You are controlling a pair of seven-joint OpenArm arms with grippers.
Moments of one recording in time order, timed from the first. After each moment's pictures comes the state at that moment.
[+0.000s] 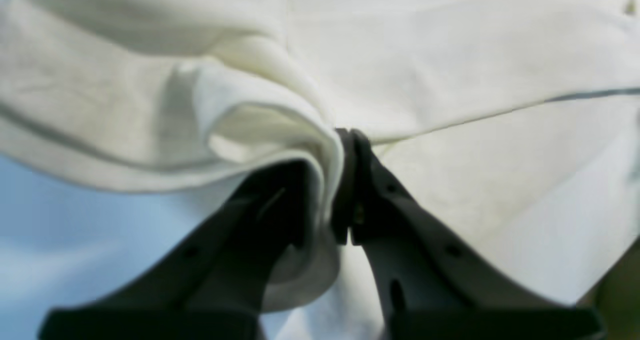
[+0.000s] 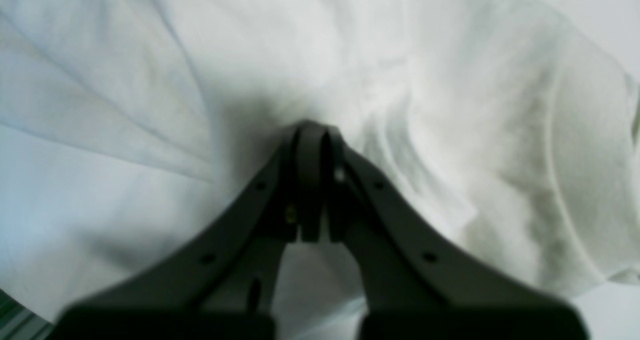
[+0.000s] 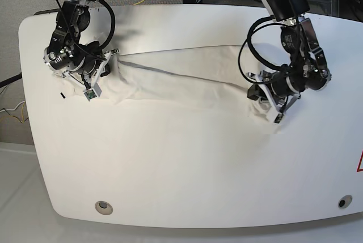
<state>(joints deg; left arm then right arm) -6.2 -0.7 -22.7 91.6 -26.0 -41.9 74.4 -3.0 7.5 21.8 93.3 15.3 40.1 -70.2</state>
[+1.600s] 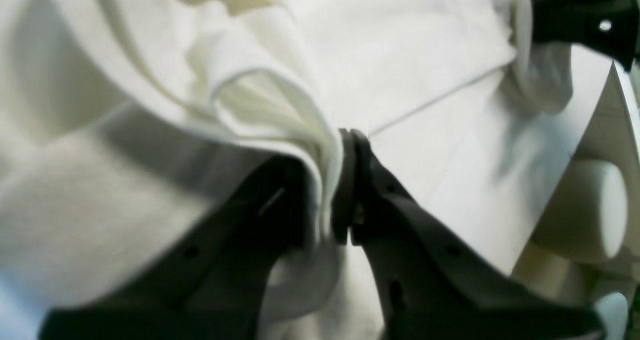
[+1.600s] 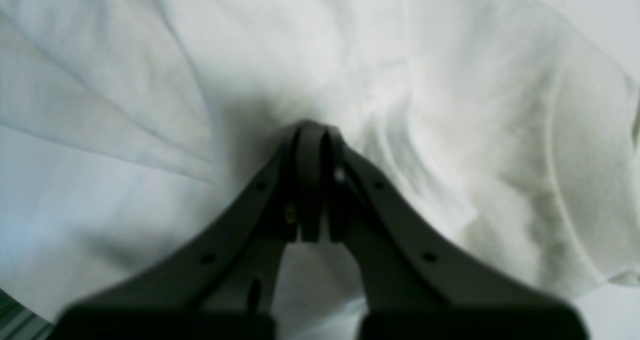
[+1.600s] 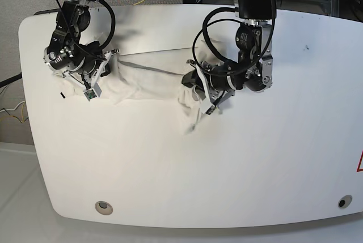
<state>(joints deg) -6.3 6.7 -2.8 78.7 -25.5 -41.8 64.3 -3.0 7.6 21.8 93.3 15.3 40.1 -70.2</state>
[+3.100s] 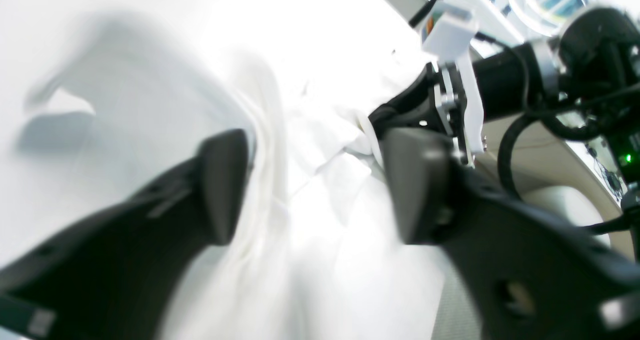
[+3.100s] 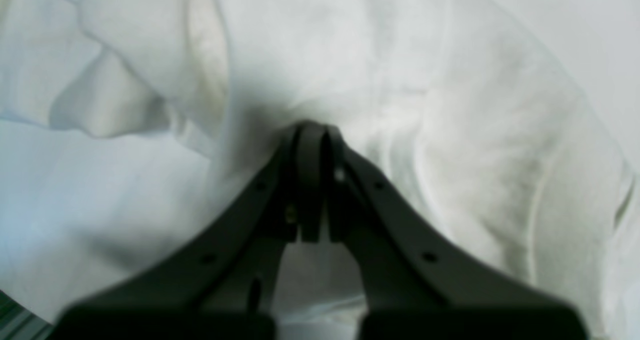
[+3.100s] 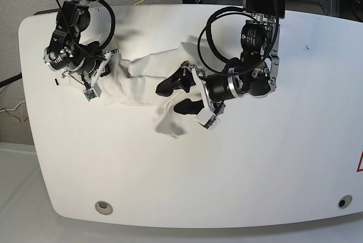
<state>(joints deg) -5.6 1.8 5.6 91.5 -43.7 -39.5 58.9 -3.0 7.5 21.8 93.3 15.2 40.1 -70.2</state>
